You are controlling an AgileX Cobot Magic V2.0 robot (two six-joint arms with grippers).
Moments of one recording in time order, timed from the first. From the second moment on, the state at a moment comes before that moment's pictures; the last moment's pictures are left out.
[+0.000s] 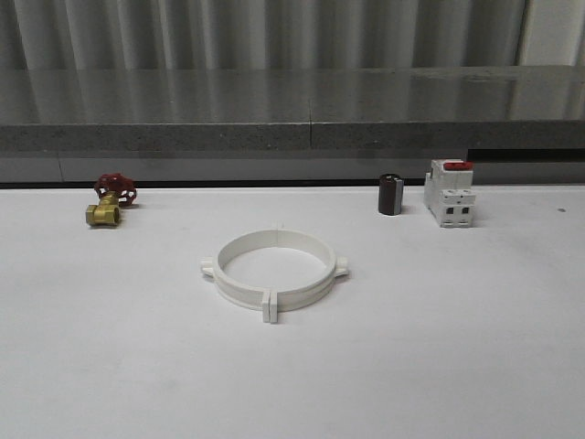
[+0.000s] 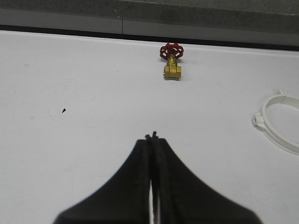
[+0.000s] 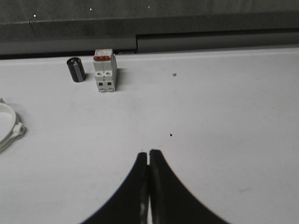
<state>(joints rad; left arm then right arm) -0.20 0.44 -0.46 0.20 0.56 -0.37 0.02 0.24 -0.38 -0.10 0.57 0.20</state>
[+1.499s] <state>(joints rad) -0.20 0.44 -0.46 0.20 0.57 -0.37 -0.05 -0.01 0.03 0.01 0.11 0.17</state>
